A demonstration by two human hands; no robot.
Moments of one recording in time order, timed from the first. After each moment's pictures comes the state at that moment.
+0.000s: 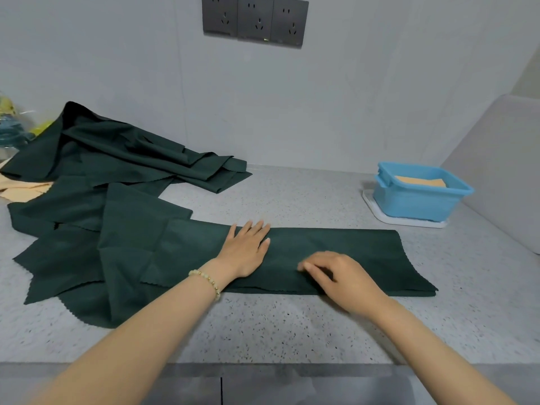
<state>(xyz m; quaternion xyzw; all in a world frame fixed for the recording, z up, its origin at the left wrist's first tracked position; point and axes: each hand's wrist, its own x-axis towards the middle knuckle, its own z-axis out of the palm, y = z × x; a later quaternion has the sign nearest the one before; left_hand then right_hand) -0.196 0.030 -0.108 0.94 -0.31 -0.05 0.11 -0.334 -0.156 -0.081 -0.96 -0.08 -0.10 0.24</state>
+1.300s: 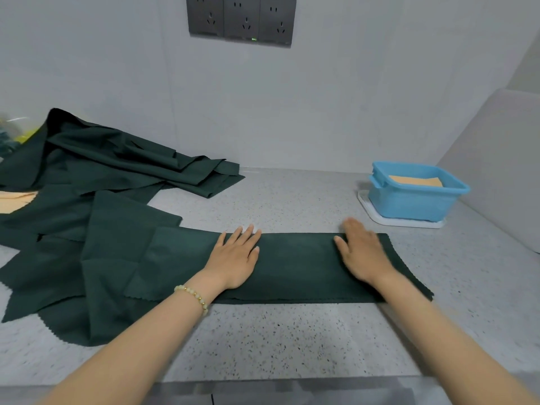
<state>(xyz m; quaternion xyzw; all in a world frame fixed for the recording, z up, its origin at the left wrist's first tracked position) -0.195 0.029 -0.116 0.95 -0.30 -0.02 0.09 -0.283 -0.233 -0.088 -0.98 0.14 -0.07 0.09</state>
